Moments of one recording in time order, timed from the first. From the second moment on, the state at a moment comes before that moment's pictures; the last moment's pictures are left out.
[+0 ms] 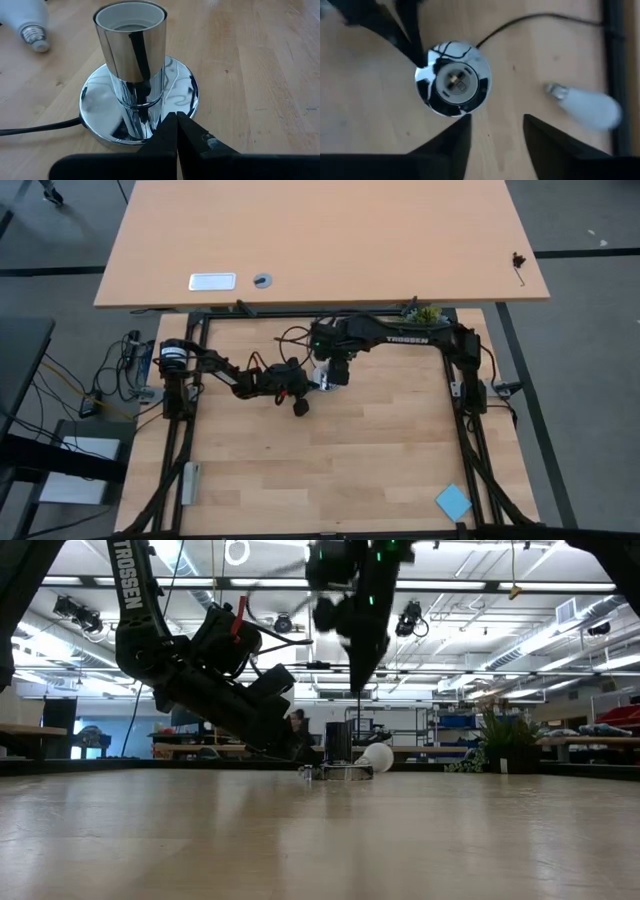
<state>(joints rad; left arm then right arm) 0.16 1.90 0.59 0.83 -0.05 -0.05 -0.21 1.99 1.83 -1.14 0.19 -0.04</state>
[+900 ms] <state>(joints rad) 0.16 1.90 0.59 0.85 -0.05 -0.05 -0.70 1.93 1.35 -0.28 0.08 -0.14</state>
